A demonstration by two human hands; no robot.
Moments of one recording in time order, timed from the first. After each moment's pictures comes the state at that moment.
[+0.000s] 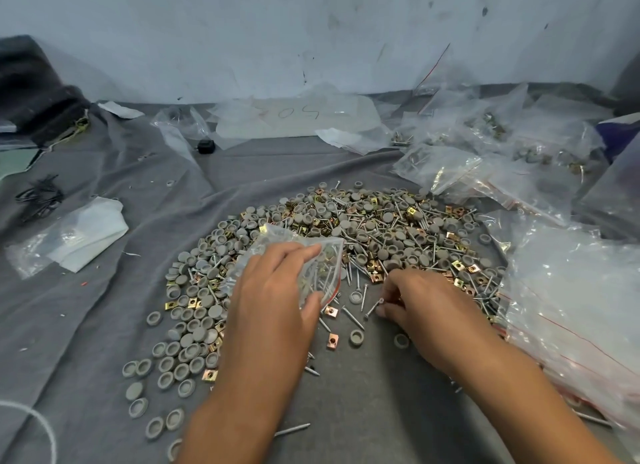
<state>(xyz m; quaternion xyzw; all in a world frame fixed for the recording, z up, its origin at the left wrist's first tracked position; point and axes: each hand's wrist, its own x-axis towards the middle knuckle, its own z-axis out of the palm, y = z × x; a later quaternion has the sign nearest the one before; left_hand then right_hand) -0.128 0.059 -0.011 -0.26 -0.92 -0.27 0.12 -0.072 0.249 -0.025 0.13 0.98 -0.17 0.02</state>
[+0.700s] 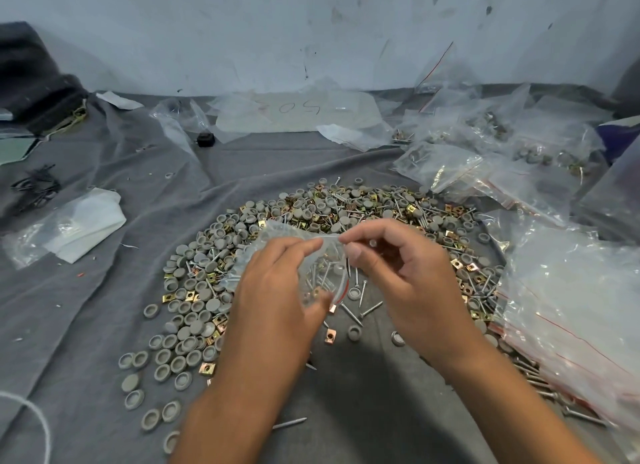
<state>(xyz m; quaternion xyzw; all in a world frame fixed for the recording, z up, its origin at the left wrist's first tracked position) -0.128 0.060 -0.009 -0.26 -0.90 -0.32 0.10 -0.080 0.219 -0.005 -0.03 0.81 -0.52 -0.27</state>
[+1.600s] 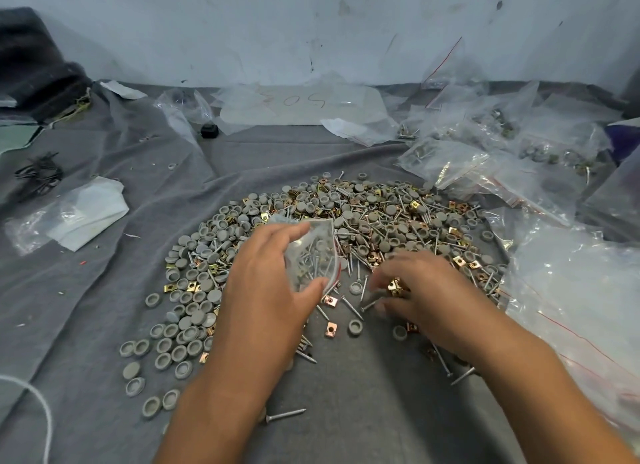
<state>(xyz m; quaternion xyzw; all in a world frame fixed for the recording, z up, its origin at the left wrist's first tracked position) -0.133 0.055 -0.004 -0.23 -0.90 -0.35 0.11 -0.080 0.267 -0.027 0.02 0.98 -0.18 0.00</state>
